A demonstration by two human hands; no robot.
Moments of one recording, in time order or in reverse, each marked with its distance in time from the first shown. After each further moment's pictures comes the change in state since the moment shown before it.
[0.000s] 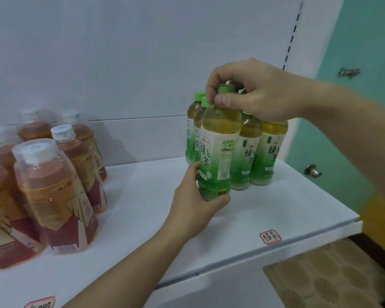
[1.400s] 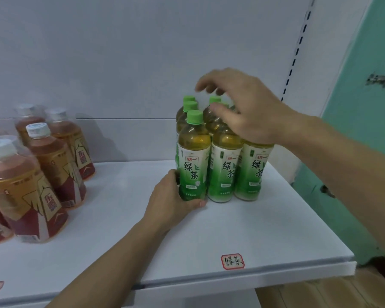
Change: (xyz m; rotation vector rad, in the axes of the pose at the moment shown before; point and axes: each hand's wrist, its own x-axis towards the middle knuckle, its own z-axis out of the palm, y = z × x) left_hand 0.047 -0.022 0.030 0.493 0.181 -0.149; right_hand -0.013 0.083 0.007 -0.095 0.246 -0.189
